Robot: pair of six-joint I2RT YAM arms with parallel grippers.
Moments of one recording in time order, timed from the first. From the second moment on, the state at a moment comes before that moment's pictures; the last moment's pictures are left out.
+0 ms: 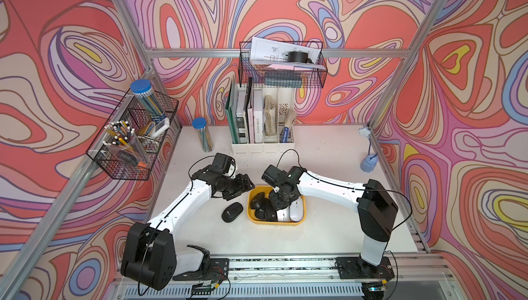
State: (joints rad) left arm -0.29 1.30 0.91 -0.70 0.42 -0.63; right arm 0.93 1.86 1.43 -0.95 0.07 0.38
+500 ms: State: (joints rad) left arm -0.29 1.30 0.88 -0.70 0.42 -0.63; right arm 0.93 1.95 1.53 -1.01 0.07 0.33
